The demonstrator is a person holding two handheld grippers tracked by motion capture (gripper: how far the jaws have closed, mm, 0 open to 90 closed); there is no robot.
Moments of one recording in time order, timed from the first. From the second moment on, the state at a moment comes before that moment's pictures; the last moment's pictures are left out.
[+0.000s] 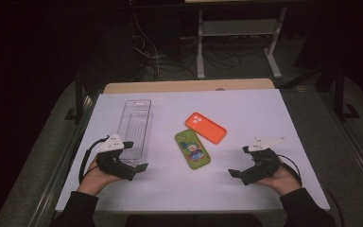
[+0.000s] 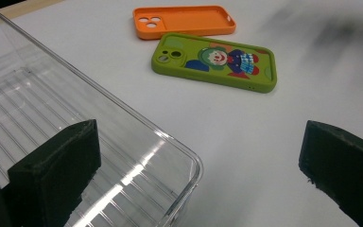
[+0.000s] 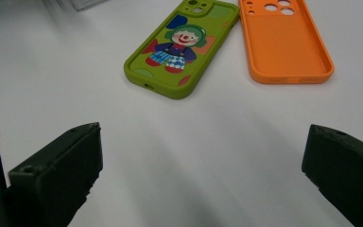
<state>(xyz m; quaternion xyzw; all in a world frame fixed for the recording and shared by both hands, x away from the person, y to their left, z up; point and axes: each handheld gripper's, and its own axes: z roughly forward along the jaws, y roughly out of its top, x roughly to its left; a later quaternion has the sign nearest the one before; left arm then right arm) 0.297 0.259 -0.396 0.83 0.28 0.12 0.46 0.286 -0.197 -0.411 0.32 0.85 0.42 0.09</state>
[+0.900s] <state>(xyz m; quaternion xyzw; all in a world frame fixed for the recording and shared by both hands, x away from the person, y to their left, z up) 0.302 0.242 -0.387 0.83 0.27 0.11 0.47 0.285 -0.202 -0.407 0.33 0.84 0.42 0.10</state>
